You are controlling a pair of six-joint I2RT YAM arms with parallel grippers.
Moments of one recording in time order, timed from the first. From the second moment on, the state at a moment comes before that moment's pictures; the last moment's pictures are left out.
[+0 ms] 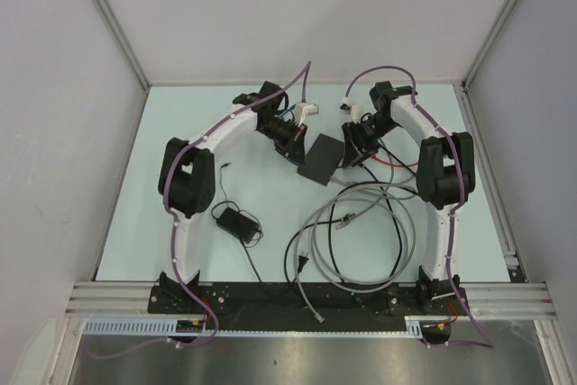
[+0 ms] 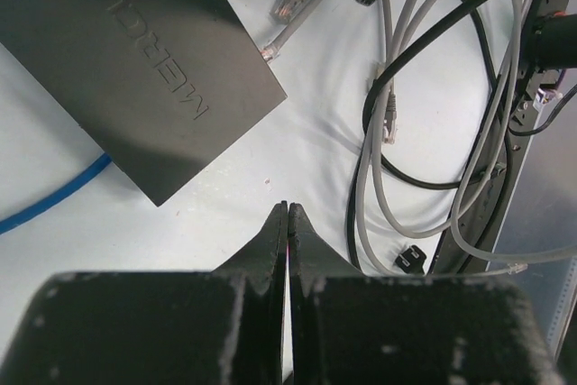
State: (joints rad) left arm -0.46 2.12 1.81 -0.87 0.82 0.27; right arm 0.20 2.13 1.81 -1.14 -0.69 -0.31
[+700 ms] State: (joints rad) left arm -0.48 2.33 1.86 -0.89 0.79 0.29; right arm 0.19 2.34 1.82 -1.14 -0.85 -0.37
